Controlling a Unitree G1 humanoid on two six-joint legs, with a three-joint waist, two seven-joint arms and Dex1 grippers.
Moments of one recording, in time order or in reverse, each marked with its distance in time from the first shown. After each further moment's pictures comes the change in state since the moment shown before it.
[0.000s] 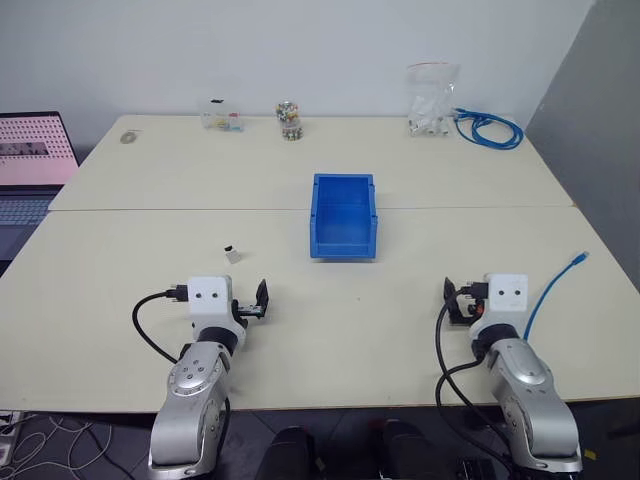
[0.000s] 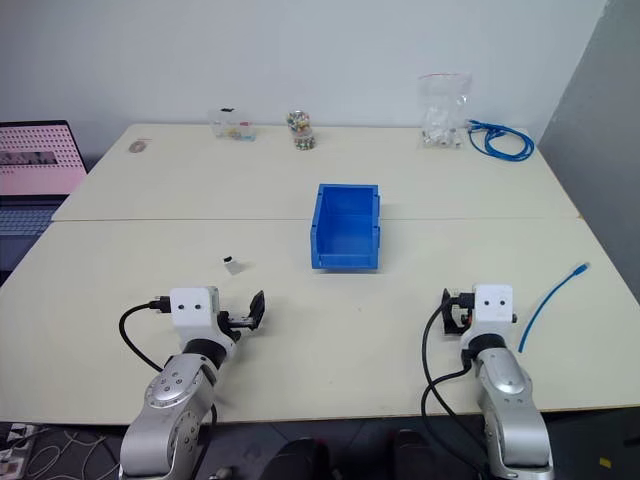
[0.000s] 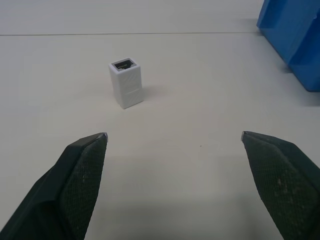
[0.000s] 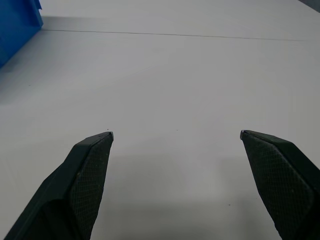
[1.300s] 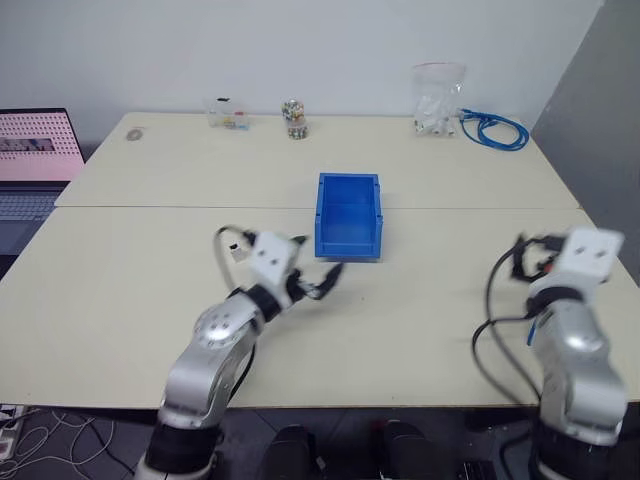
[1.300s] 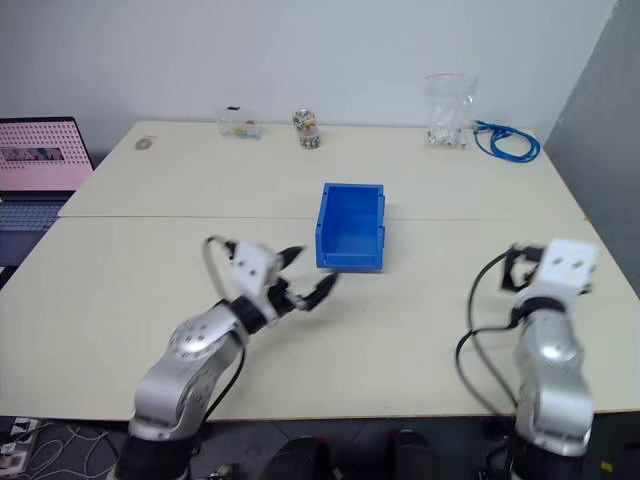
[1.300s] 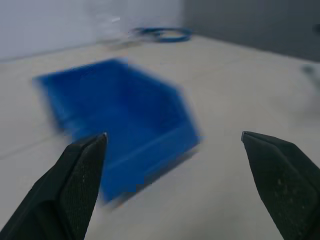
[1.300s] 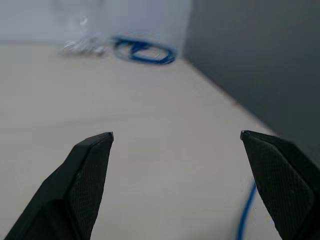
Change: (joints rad) left arm -0.394 0.207 -0.307 0.031 -0.180 -0.002 -0.572; right arm -0.370 -0.093 -0.366 0.007 0.007 0.245 -0.176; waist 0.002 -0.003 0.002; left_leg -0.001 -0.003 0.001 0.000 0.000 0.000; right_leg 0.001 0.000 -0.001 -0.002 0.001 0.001
